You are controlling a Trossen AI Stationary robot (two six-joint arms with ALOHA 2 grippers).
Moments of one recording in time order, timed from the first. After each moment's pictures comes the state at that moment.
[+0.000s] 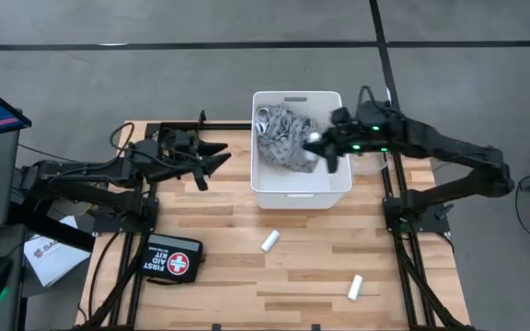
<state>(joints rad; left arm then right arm) 0.07 0.89 0.77 0.18 -0.29 -0.31 -0.21 1.16 1.33 -0.54 -0.04 0.43</state>
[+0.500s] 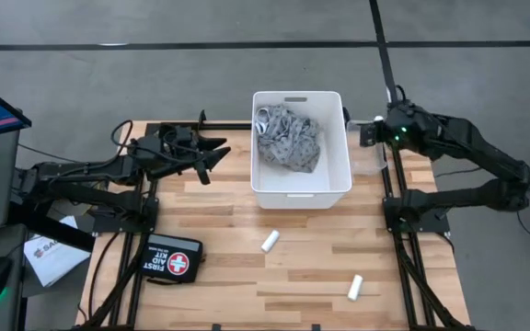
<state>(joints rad) 0.13 0.90 0.77 0.15 -0.29 -0.32 -0.36 0.96 1.33 -1.18 0.56 0.77</state>
